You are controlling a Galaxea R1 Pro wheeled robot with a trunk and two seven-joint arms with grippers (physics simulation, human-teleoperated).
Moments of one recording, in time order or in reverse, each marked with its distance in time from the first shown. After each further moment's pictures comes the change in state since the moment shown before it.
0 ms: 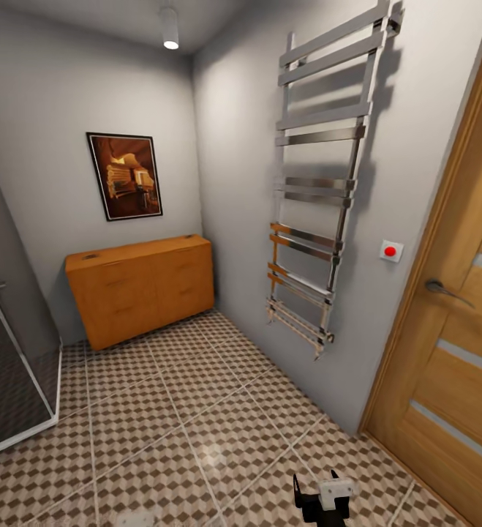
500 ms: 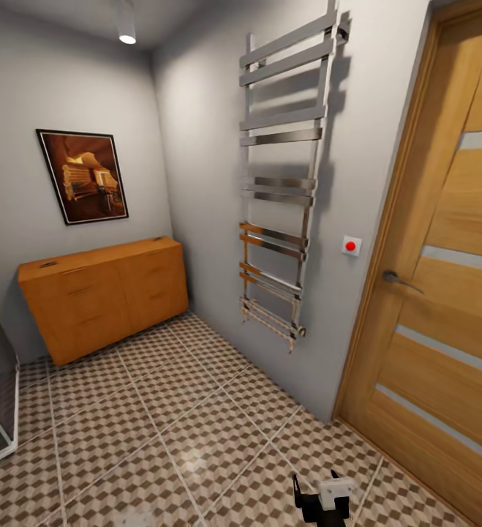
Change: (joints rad) left arm 0.000 0.000 0.000 0.000 0.000 0.000 0.000; right arm 0.000 0.000 0.000 0.000 0.000 0.000 0.000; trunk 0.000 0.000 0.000
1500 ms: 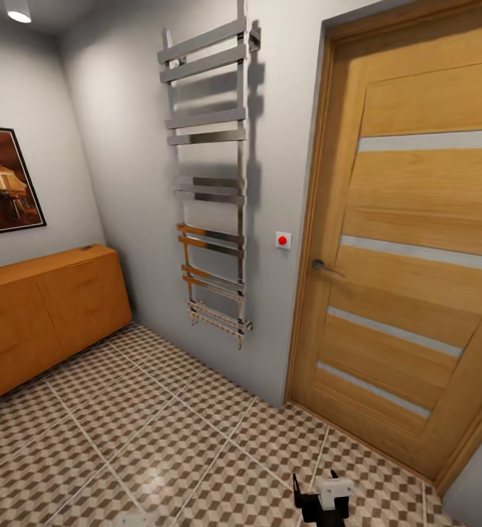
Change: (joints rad) left arm 0.000 0.000 0.000 0.000 -0.001 0.000 0.000; right arm 0.000 0.001 0.001 0.000 0.000 0.000 0.000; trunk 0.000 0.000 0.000
